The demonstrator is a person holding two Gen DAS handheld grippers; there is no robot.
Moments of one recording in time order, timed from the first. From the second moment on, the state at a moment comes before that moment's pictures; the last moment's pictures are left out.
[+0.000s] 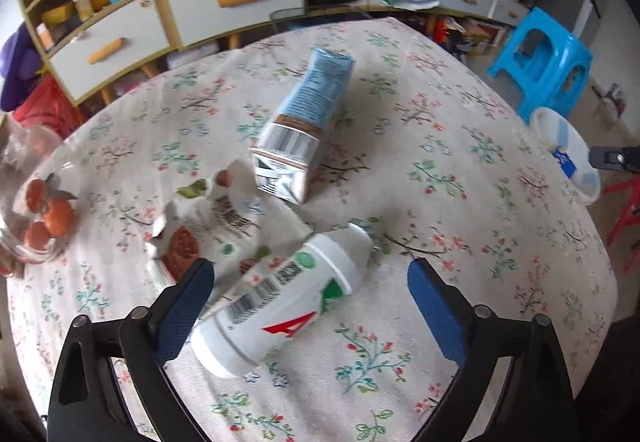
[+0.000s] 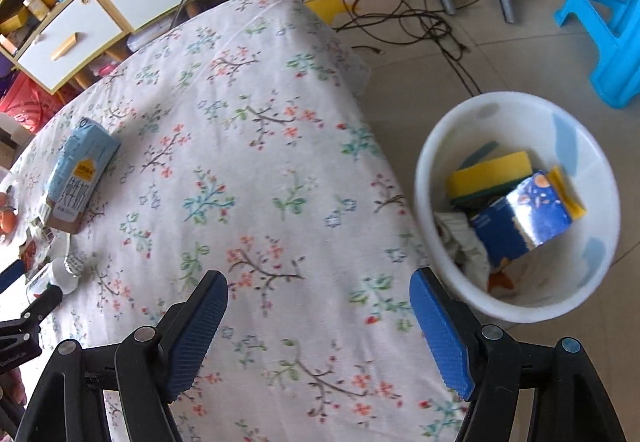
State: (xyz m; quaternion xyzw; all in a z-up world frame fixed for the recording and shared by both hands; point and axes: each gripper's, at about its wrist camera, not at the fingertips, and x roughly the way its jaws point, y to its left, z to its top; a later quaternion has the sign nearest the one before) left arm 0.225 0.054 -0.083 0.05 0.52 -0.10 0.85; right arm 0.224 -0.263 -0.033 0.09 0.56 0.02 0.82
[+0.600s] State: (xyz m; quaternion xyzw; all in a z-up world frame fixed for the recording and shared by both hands) left arm 0.188 0.091 -0.065 -0.07 0.55 -0.09 0.83; right arm 0.231 -0.194 -0.044 0.07 0.57 0.04 0.82
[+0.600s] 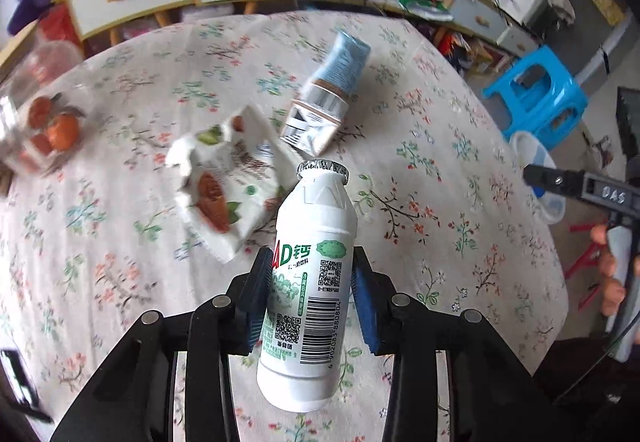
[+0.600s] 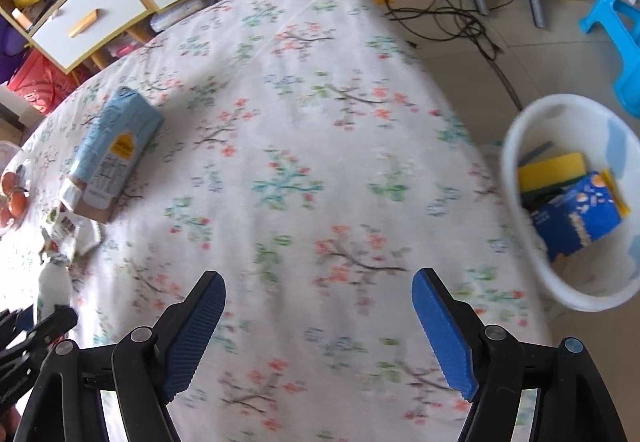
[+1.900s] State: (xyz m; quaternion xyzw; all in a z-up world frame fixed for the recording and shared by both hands) left arm 0.152 0.194 -0.067 -0.18 0.53 0.02 0.83; right arm 0.284 -0.037 -0.089 0.11 0.53 0.12 0.83
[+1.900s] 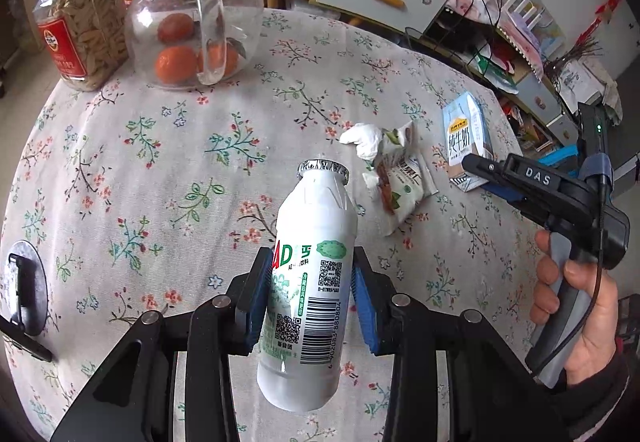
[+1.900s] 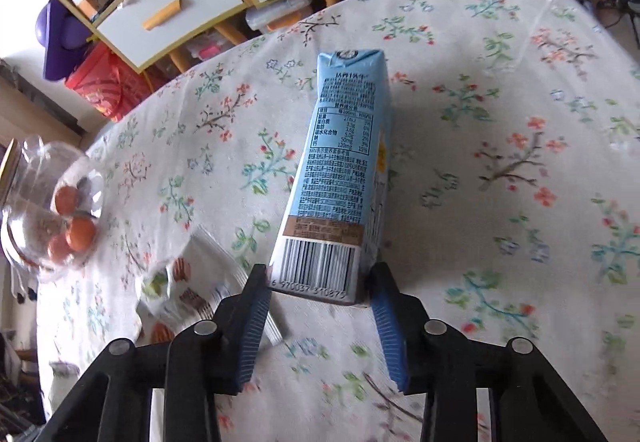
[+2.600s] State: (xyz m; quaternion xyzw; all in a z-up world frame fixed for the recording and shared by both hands) left arm 0.174 0.136 -0.058 -0.18 0.53 -0.02 0.83; right arm 0.245 -0.120 -0.037 0.07 0.53 0.09 0.84
